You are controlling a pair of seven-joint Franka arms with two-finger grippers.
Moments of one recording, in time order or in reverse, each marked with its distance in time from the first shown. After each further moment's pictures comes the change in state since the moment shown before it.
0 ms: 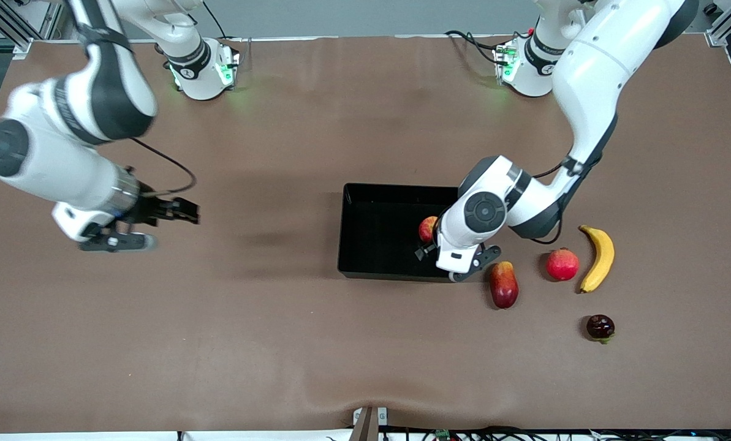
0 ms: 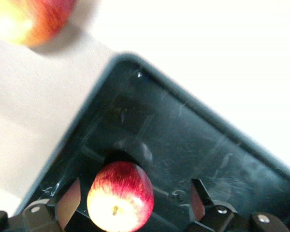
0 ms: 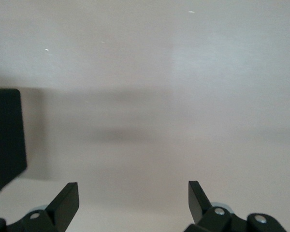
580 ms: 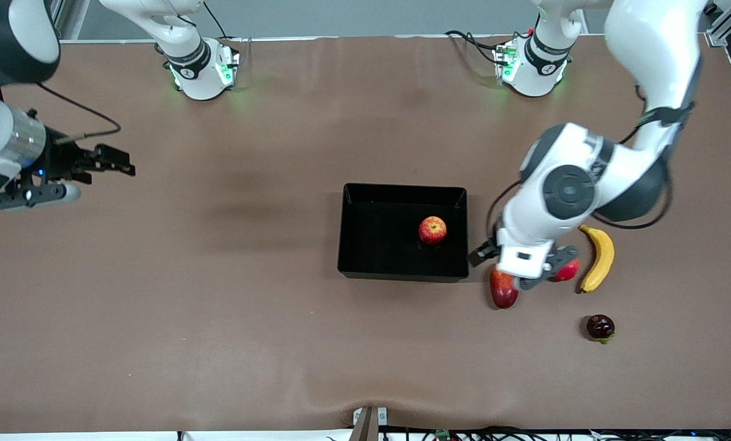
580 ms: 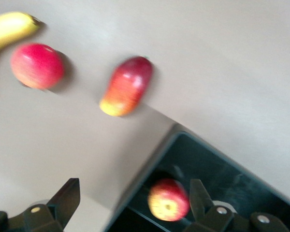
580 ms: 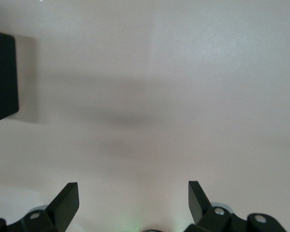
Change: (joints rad) left arm 0.116 -0.147 0.001 0.150 0.000 -0.322 0.202; right arm -0.113 -0.153 0.017 0.016 0.000 -0.263 -0.178
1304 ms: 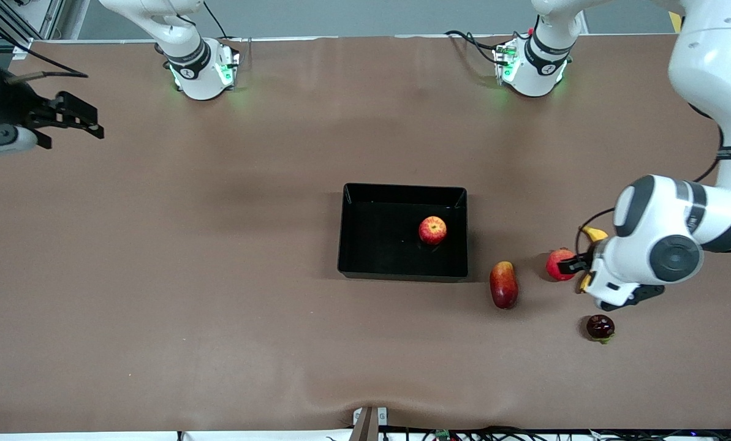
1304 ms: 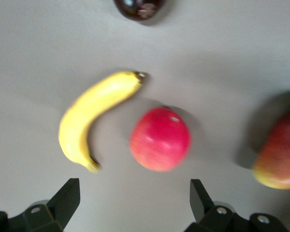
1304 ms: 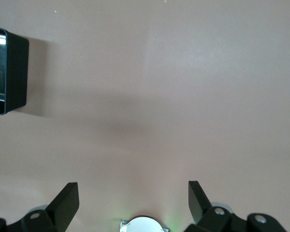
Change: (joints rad) left arm 0.311 0.111 0.015 -0.098 0.147 0.015 0.488; right arm 0.002 -0.045 0.009 0.184 -0.055 -0.162 0.004
